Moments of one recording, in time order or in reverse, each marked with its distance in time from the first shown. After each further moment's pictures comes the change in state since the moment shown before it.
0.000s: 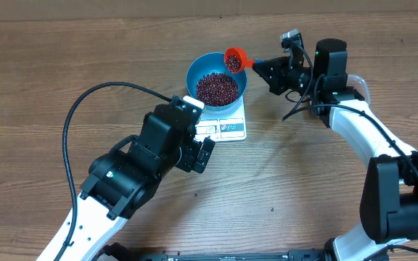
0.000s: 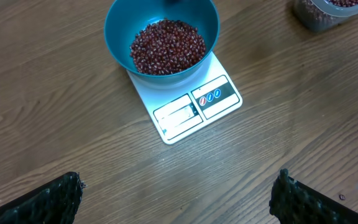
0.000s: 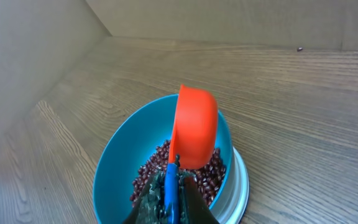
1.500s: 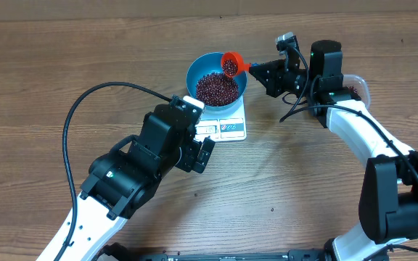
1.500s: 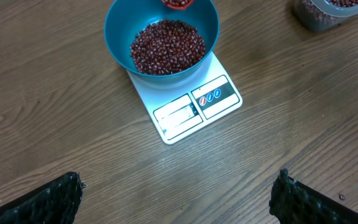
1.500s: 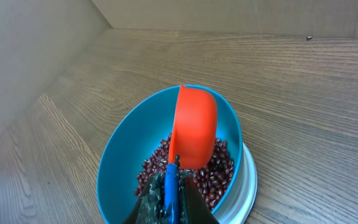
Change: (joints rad) left arm 0.000 0.000 0.000 0.000 0.000 0.000; right arm 0.019 0.003 0.000 -0.026 0.007 -0.005
